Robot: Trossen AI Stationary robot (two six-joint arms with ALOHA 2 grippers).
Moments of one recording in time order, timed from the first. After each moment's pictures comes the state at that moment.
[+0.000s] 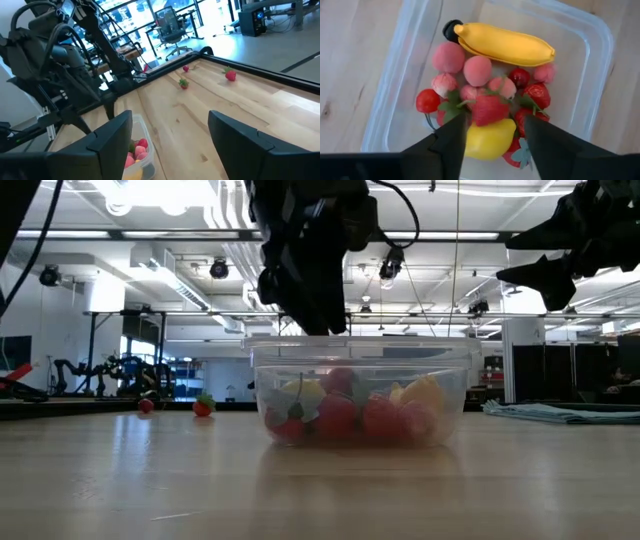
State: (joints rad) left arm -0.18 1.94 1.61 -0.80 -0.07 -0.49; right arm -0.03 0.08 0.19 -0.18 0.18 0.39
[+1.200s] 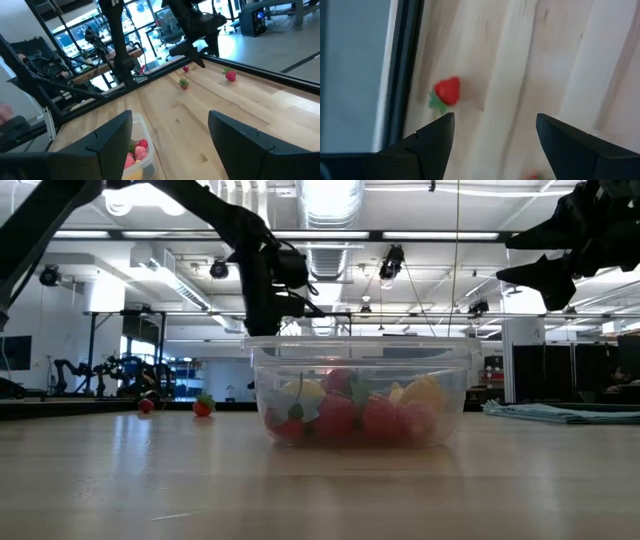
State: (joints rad) left arm 0.62 1.91 1.62 -0.97 -0.03 0.41; right arm -0.03 0.08 0.19 -0.18 0.18 0.39
